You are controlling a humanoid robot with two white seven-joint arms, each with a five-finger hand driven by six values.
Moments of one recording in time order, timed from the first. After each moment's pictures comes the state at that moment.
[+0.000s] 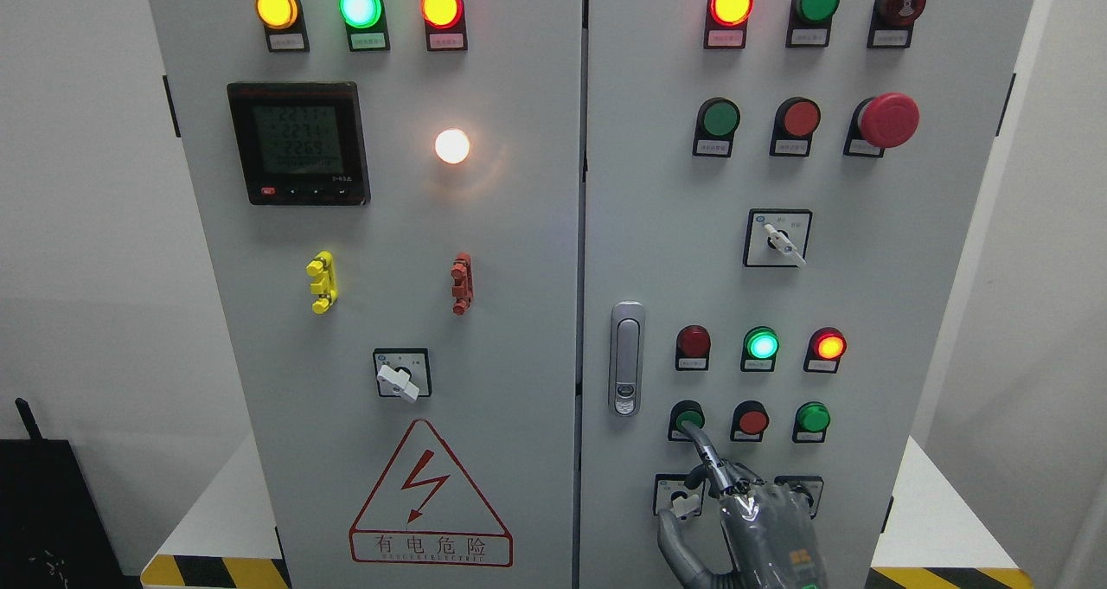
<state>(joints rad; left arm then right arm) 0.05 -0.10 -0.16 -0.07 0.12 -0.03 -0.02 -0.20 0.13 0.00 -1.67 1.17 -0.34 -0.13</state>
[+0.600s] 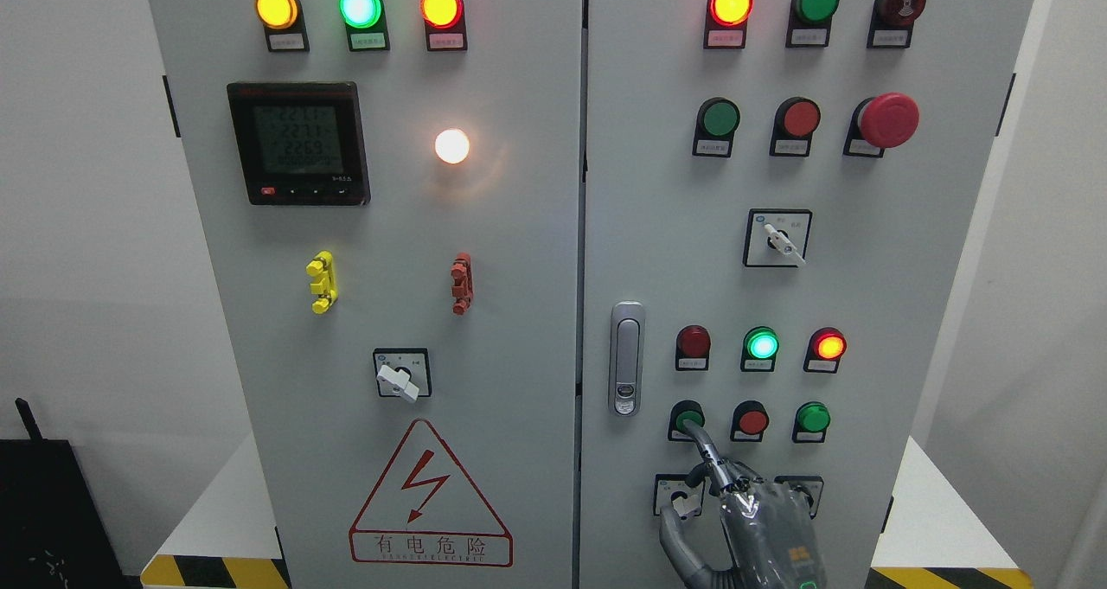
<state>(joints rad) 0.05 -0.10 -0.16 -0.07 0.12 -0.03 -0.02 -0.21 0.13 -0.02 -1.64 1.17 -0.34 -0.14</state>
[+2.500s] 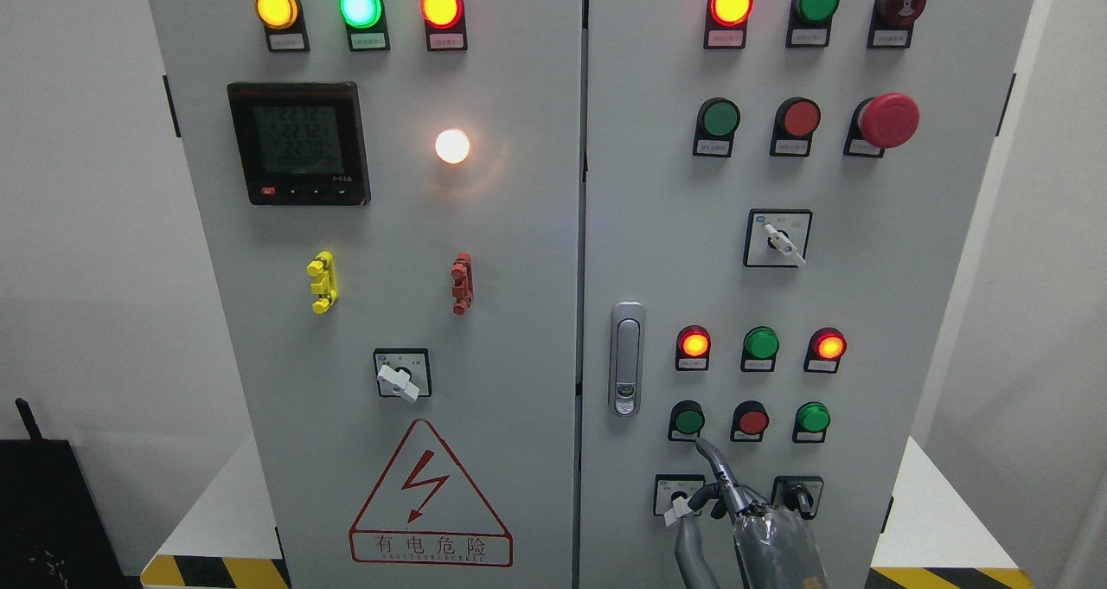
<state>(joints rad) 0.05 -0.10 -0.16 -0.07 0.12 -0.03 -0.02 -0.12 0.13 0.00 -1.69 0.97 -0.37 -0.15</state>
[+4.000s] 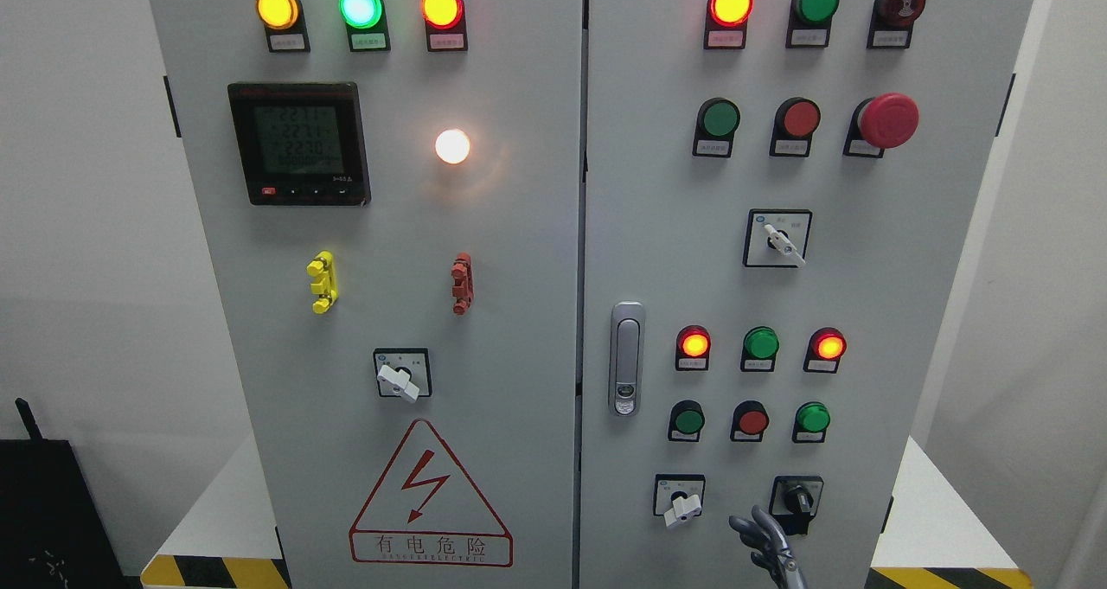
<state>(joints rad) 0.05 -0.10 -0.16 -0.07 0.12 -0.03 -0.02 0.10 0.13 0.09 -1.83 0.31 -0.35 -0.06</state>
